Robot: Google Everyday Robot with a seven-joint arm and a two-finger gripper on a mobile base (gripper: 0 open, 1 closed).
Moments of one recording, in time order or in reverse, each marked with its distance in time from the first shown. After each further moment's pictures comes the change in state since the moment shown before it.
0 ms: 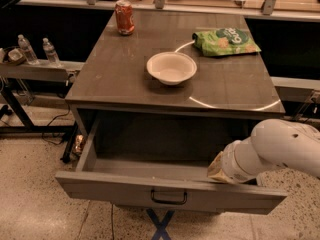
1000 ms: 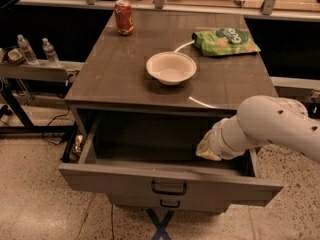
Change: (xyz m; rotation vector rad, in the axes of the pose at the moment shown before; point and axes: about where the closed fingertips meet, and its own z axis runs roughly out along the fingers) arm -0.053 -0.039 -0.016 0.052 -0.031 -0.036
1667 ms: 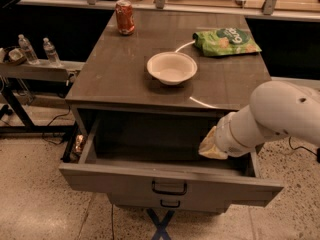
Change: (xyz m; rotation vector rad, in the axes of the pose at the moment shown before) arm -0.016 0.013 -0.043 -0.048 -0.021 0.000
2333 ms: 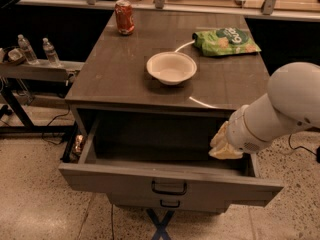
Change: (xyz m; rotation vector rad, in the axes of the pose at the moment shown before) arm 0.006 0.010 -0.045 -0.038 0.041 -0.011
